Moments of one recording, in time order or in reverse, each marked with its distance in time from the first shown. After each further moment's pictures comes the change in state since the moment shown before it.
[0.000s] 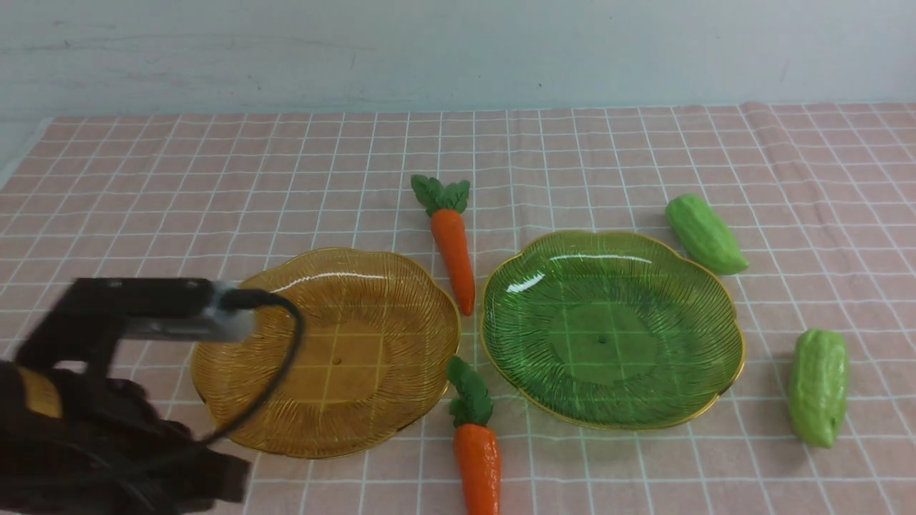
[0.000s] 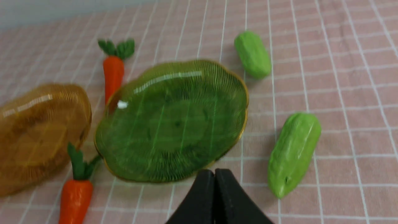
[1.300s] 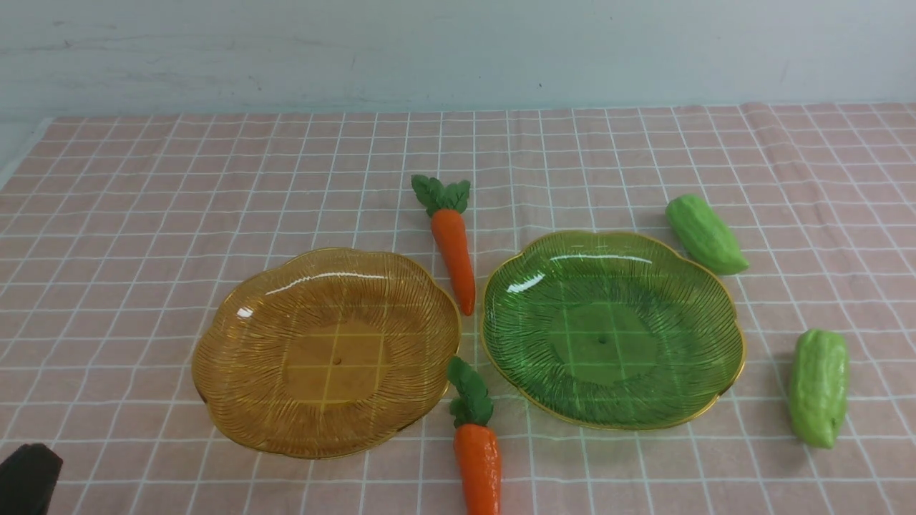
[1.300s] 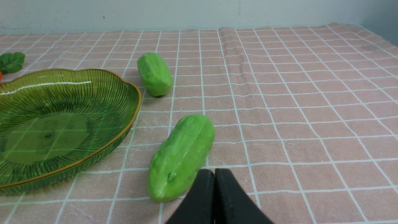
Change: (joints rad) right arm 0.000 -0.527 0.689 -0.423 -0.473 0.164; left arm 0.409 -1.127 0.790 0.086 -0.853 -0.018
